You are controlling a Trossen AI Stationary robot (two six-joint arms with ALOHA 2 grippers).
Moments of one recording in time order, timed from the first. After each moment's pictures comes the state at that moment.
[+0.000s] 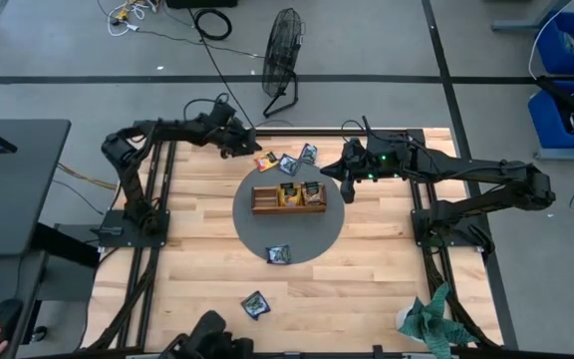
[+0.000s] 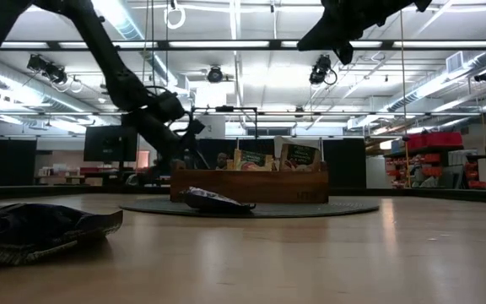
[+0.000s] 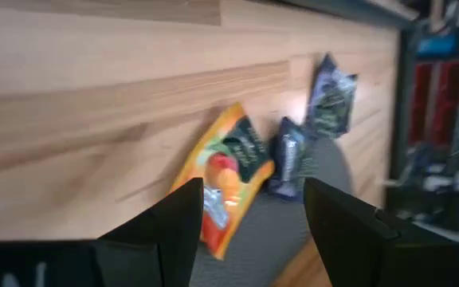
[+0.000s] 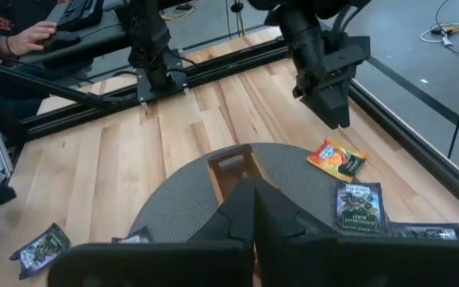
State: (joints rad) left arm 0.89 1.85 0.96 0.04 0.55 -0.80; right arm -0.23 1.14 0.95 -0.25 -0.08 0.18
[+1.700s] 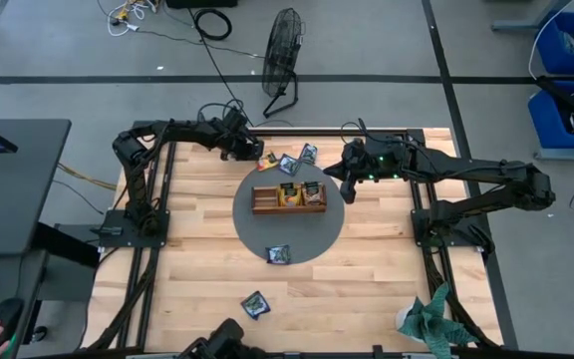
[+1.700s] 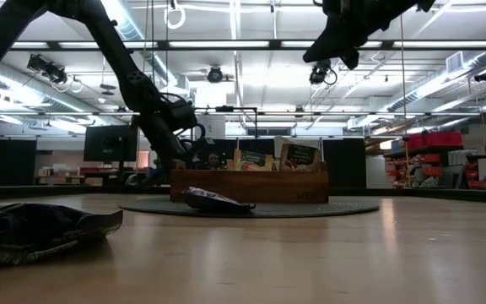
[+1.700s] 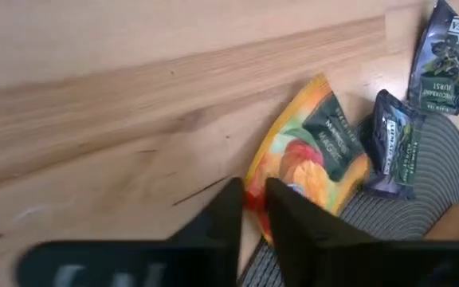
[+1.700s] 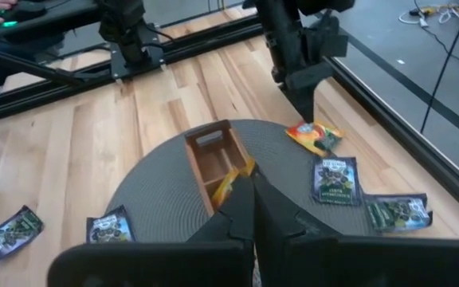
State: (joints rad) left arm 0.80 1.93 1.04 -0.12 0.35 -0.65; right arm -0.24 1.14 0.95 -0.33 -0.03 0.16
